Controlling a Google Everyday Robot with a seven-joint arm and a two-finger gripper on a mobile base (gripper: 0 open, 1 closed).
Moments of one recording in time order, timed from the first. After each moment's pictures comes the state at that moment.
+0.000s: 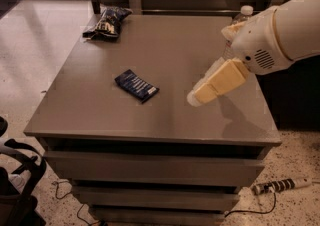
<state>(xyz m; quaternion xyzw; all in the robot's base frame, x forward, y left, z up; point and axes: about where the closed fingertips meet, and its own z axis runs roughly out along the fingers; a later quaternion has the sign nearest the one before) 0.484 -0.103 0.956 -0.50 0.77 0.13 0.38</state>
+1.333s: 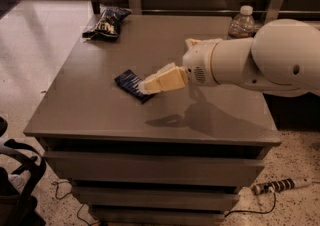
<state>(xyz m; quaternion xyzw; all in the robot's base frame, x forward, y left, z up) 0.554 -0.021 0.909 -0.39 0.75 0.21 0.49</state>
